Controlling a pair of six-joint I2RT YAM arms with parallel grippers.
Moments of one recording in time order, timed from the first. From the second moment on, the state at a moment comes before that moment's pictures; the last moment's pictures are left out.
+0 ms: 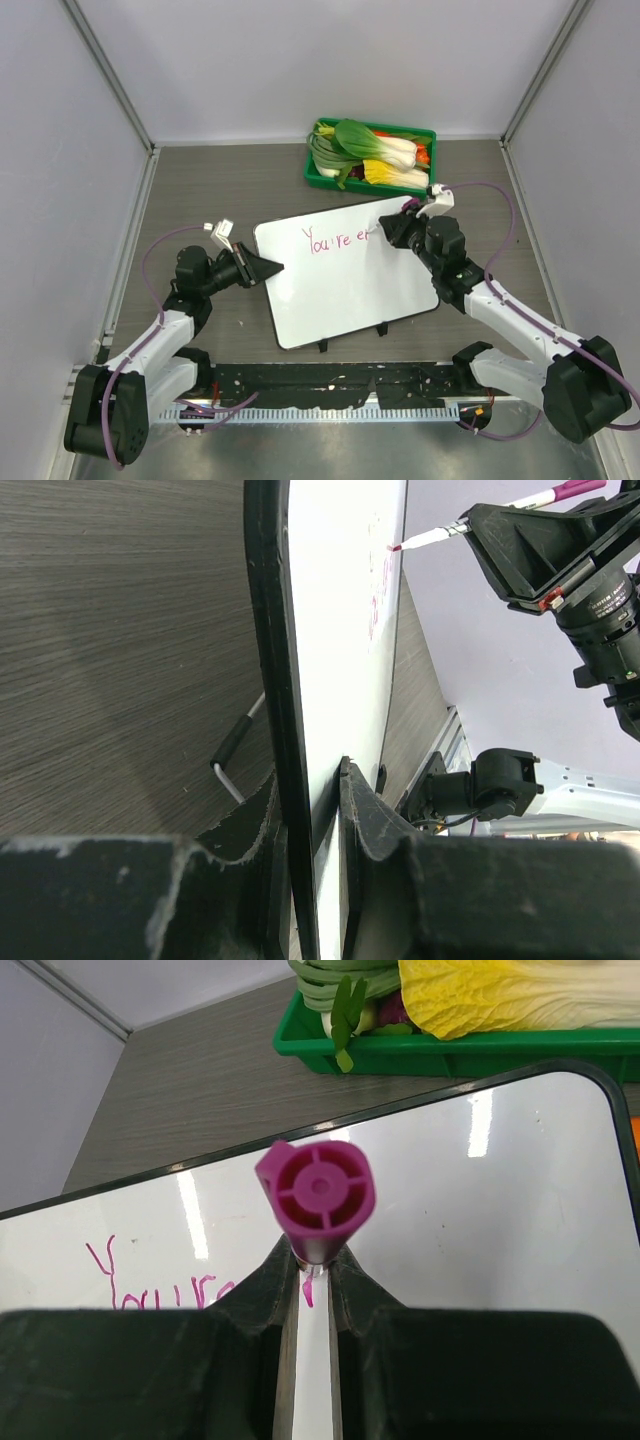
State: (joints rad) left arm -0.18 0.95 0.27 0.43 0.72 -0.78; right arm 0.47 1.04 0.57 0.27 0.08 0.55
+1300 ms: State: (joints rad) left arm -0.18 0.95 0.27 0.43 0.72 -0.78; right arm 0.46 1.01 0.55 0.24 0.10 0.55
